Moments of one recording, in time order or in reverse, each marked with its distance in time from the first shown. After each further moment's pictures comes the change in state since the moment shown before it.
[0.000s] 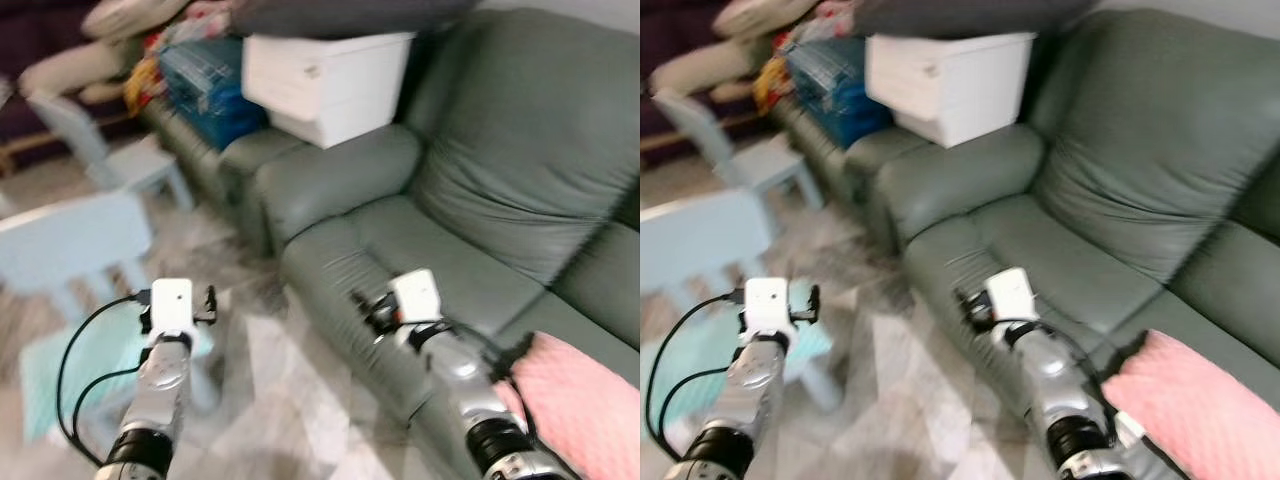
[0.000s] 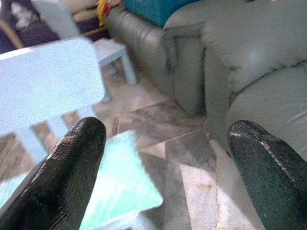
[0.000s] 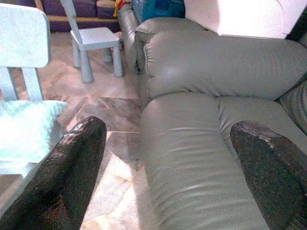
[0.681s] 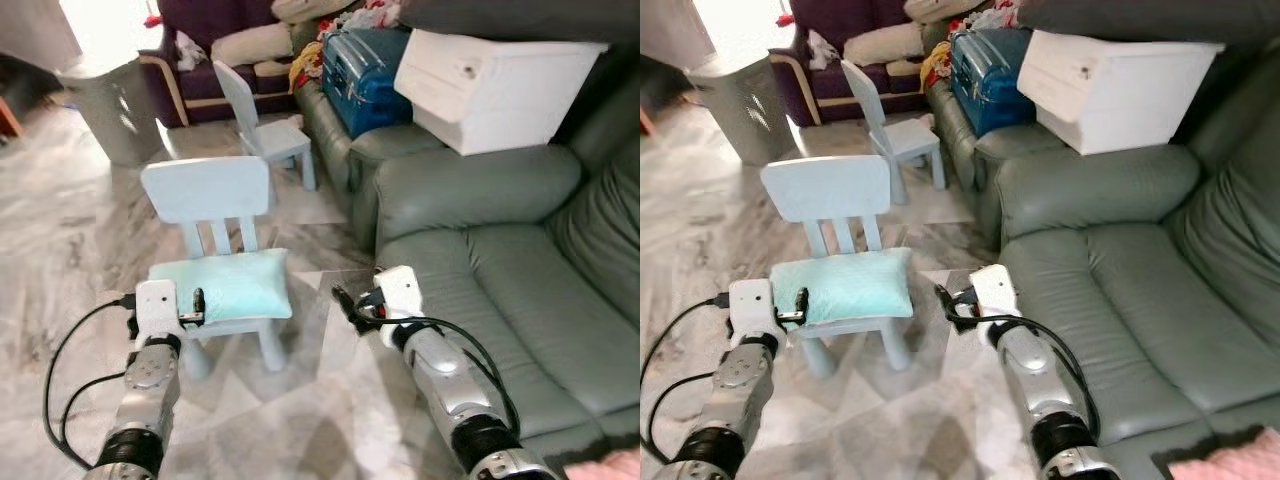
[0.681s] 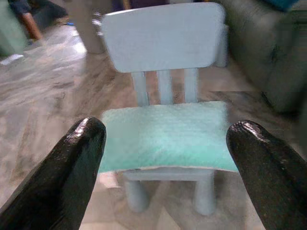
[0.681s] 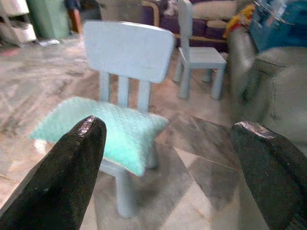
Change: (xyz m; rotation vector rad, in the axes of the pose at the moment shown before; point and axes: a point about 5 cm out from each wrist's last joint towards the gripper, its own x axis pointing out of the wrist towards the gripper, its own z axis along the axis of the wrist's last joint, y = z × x) left arm -0.001 0.007 -0.007 -0.058 0.034 -0.011; right arm 0.004 0.013 0.003 0.013 -0.016 0.045
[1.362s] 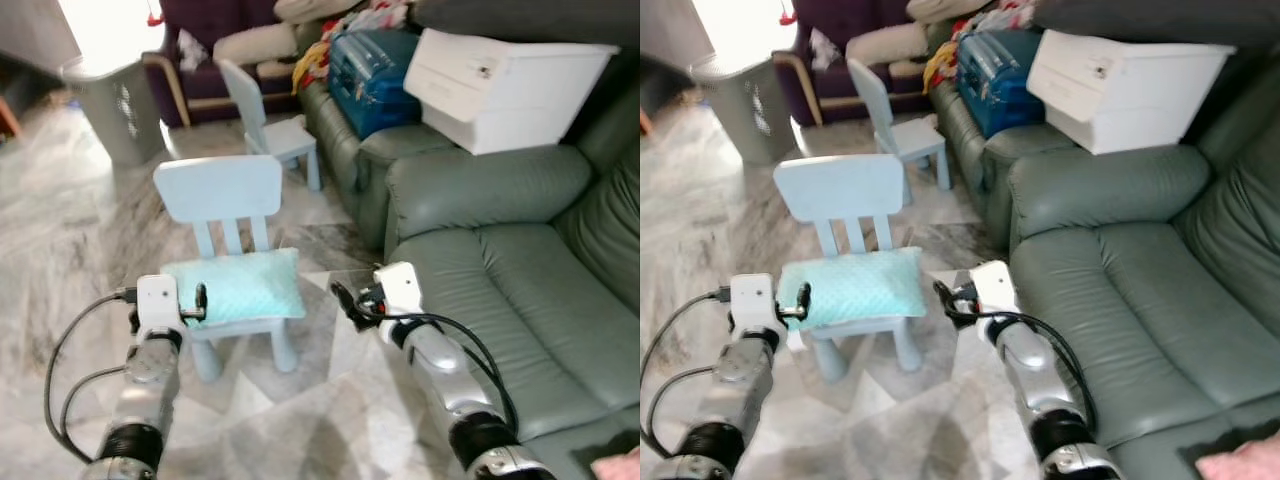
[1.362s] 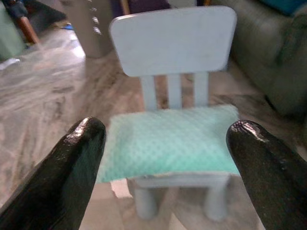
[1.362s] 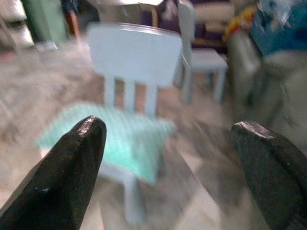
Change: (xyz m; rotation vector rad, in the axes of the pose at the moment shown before) left arm 0.002 -0.002 0.002 -0.002 0.002 -0.010; right arm 0.001 -0.001 0.000 0.012 0.001 -0.003
